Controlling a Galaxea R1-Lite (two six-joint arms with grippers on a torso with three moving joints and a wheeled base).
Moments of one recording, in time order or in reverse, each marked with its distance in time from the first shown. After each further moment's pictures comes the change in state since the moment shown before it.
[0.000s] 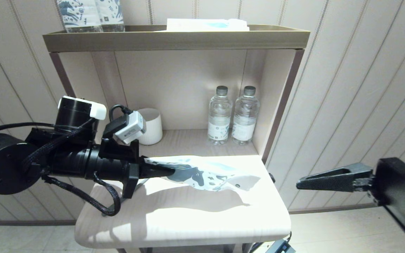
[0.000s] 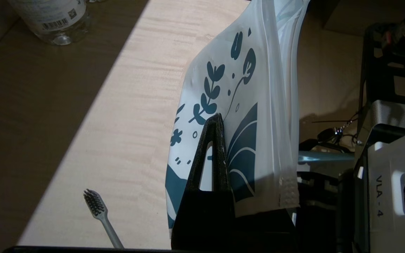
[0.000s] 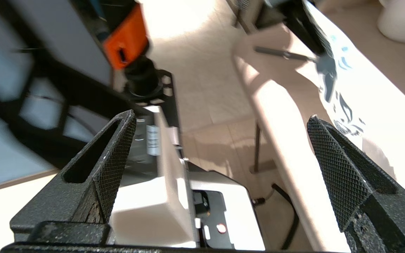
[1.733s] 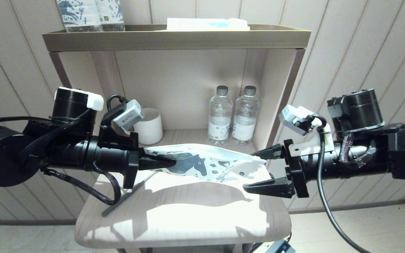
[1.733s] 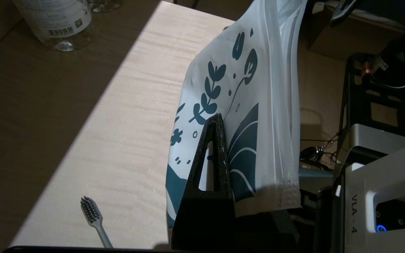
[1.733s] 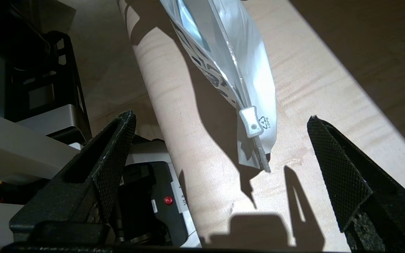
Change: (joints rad) left arm 0.006 -0.002 -0.047 0.006 -0.030 -0.117; right arm -0.214 0.483 -0.132 -0.072 0.009 -0.228
